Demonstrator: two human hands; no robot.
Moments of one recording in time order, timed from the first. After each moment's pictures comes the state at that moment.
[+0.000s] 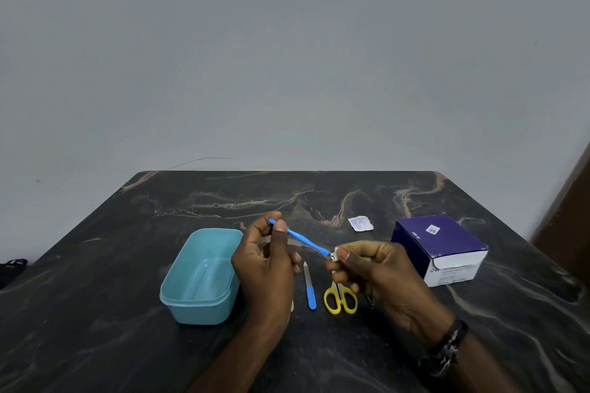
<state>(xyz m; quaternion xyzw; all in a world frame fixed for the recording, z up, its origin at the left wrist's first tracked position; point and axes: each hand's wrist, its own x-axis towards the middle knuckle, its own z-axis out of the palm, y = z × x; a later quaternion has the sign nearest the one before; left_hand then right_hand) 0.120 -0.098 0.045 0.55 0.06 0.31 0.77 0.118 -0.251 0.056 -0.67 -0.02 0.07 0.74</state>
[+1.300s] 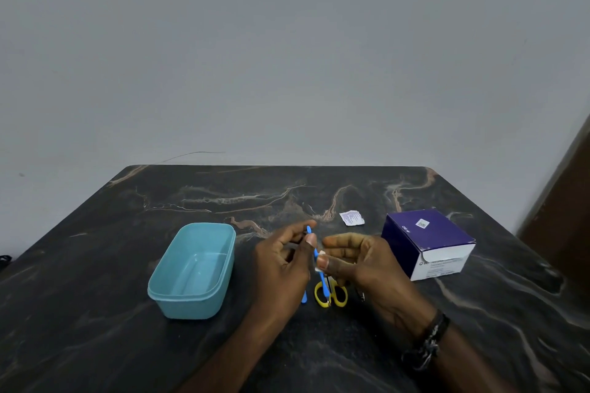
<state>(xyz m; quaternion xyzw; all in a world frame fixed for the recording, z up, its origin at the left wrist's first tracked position) 0.114 -0.104 0.032 0.67 -0.07 0.19 0.71 0.120 -0.246 0.048 -0.71 -0.04 0.04 0.70</state>
